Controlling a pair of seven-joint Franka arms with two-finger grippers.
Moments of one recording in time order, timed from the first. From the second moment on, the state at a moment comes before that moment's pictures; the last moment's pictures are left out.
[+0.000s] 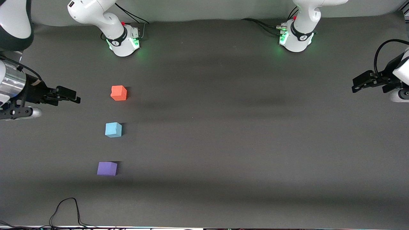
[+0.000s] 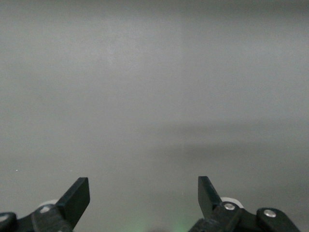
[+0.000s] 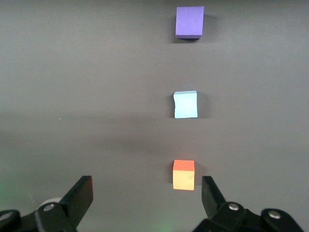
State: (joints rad) left arm -0.02 0.02 0.00 -1.56 0.00 1.53 0.00; right arm 0.81 0.09 -0.86 -1.62 0.21 1.56 -0.06
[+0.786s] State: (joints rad) left arm -0.02 0.02 0.00 -1.56 0.00 1.53 0.00; right arm 0.12 -0.14 -0.11 -1.81 0.12 1.59 -0.03
